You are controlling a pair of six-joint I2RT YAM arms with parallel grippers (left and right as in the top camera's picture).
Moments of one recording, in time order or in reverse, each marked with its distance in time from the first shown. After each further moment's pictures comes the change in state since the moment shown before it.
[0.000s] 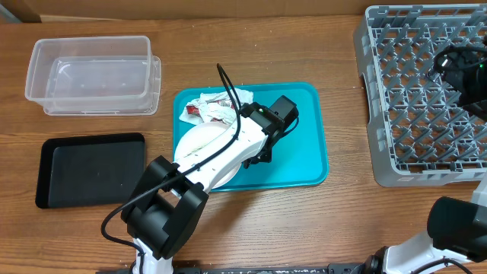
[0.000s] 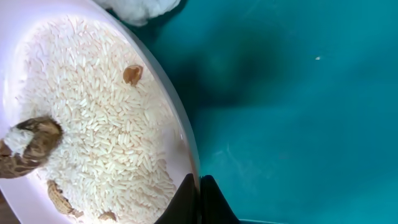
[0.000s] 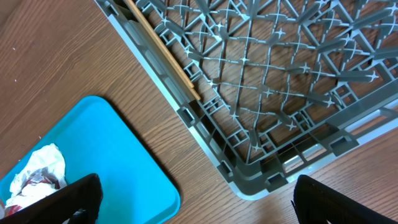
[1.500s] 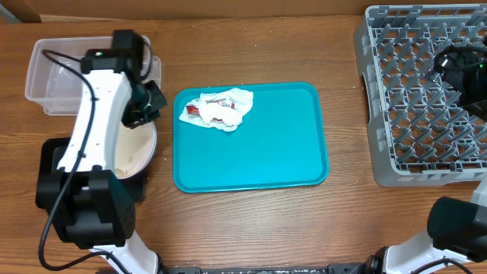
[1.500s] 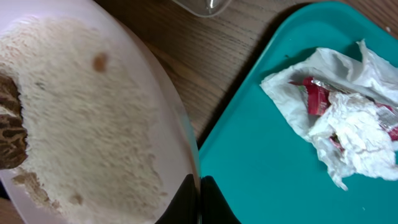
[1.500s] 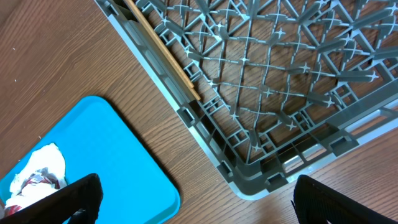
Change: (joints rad) left arm 0.757 -0.100 0.210 -0.205 0.280 0.164; right arm 0.000 0.000 0.000 0.000 0.000 0.000
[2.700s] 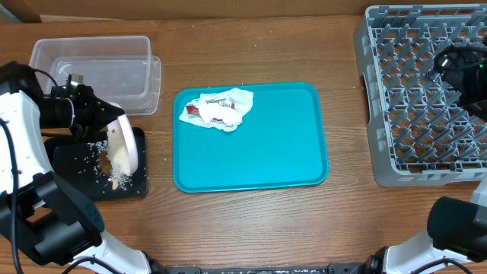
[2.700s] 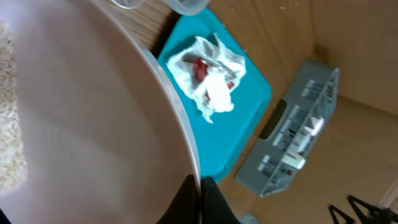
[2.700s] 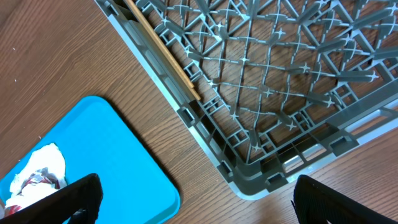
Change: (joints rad) left arm 0.488 0.000 0.000 -0.107 0.788 0.370; right arm 0.000 0.000 0.000 0.000 0.000 0.000
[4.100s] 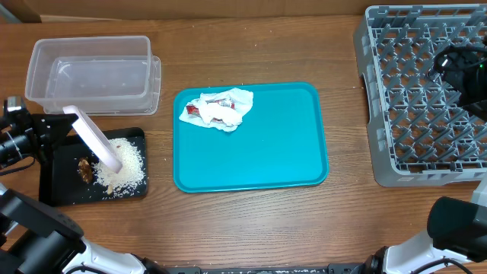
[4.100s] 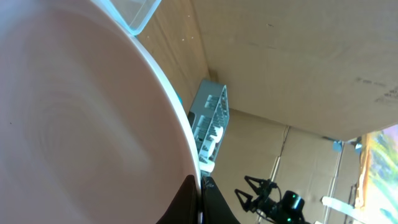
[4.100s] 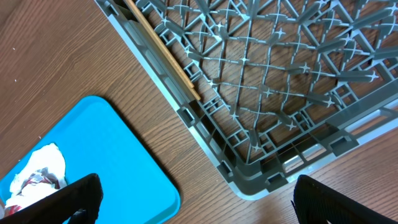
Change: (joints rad) left arm 0.345 -0.001 0.000 -0.289 0.379 0.354; right arm 0.000 0.000 0.000 -0.001 0.000 0.000
